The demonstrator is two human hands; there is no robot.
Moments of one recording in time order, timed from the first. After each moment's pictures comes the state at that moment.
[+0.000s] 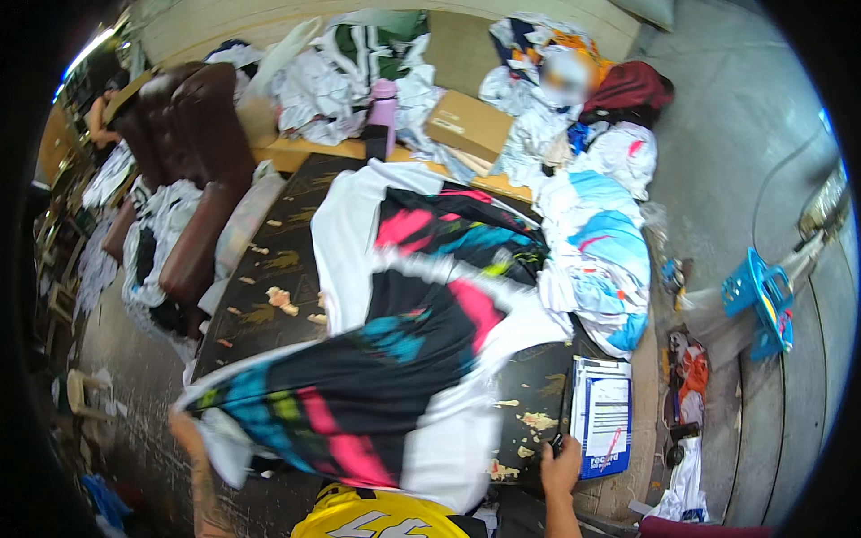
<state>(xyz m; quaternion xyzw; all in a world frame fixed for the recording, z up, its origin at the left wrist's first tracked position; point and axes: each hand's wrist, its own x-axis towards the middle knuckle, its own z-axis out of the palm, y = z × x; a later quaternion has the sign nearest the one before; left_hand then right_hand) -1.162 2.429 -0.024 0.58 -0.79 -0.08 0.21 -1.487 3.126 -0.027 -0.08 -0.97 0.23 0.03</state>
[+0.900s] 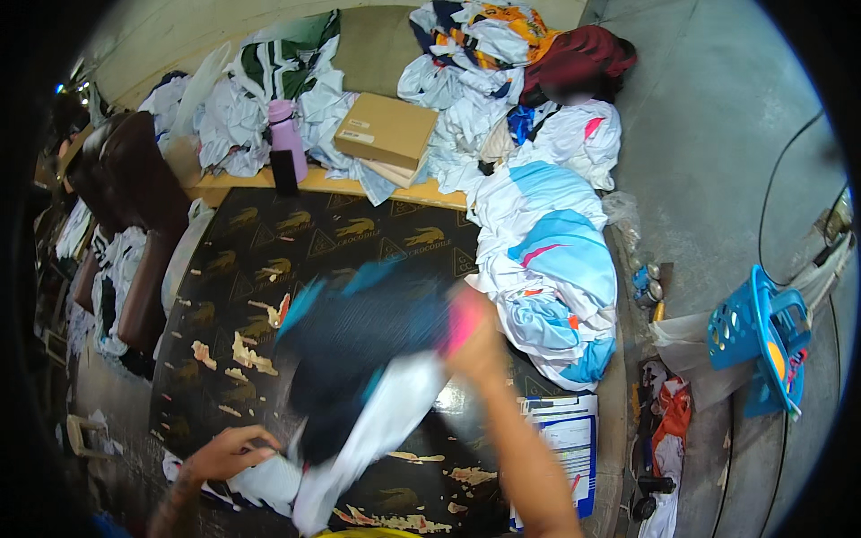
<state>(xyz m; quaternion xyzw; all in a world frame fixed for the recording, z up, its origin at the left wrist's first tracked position) -1.478 2.621 0.126 0.10 -0.81 -0.53 -0.24 -1.823 2.963 0.073 0.32 -0.85 0.41 0.12</state>
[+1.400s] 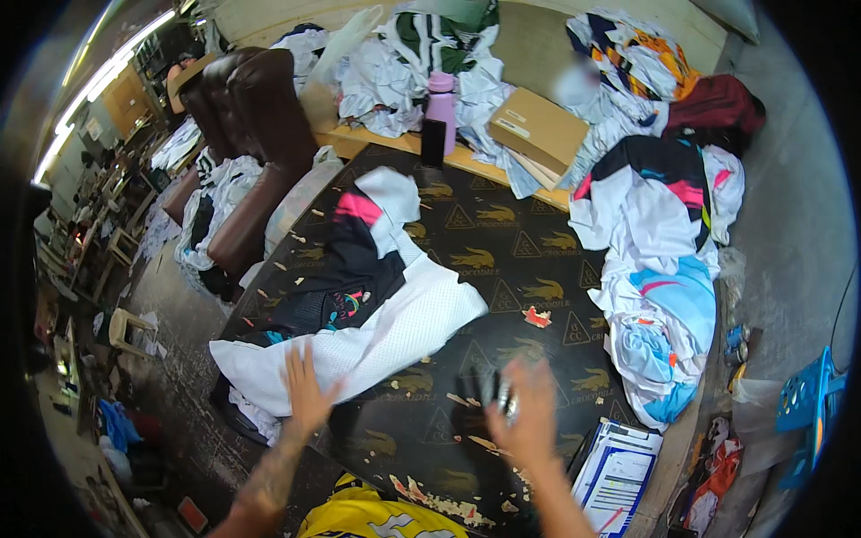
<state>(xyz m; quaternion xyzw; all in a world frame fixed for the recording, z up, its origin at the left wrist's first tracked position) -1.417 2.618 -0.014 0.45 -0.88 -0.18 0.03 -1.671 2.947 0.056 0.42 -0.86 0.30 0.03</state>
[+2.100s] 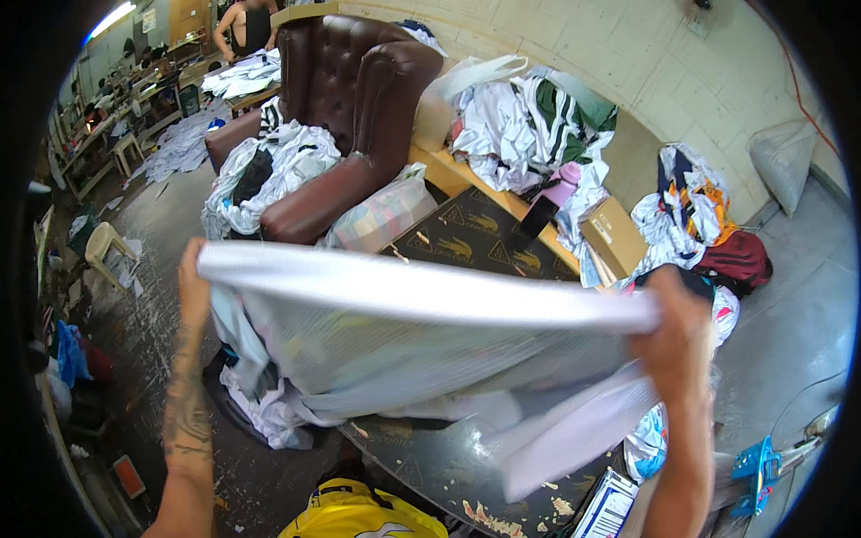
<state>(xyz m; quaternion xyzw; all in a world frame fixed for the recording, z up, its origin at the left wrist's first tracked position) -1.160 2.243 0.119 0.44 -0.71 -0.25 0.48 -1.605 2.671 0.385 0.48 -0.84 0.06 0.23</state>
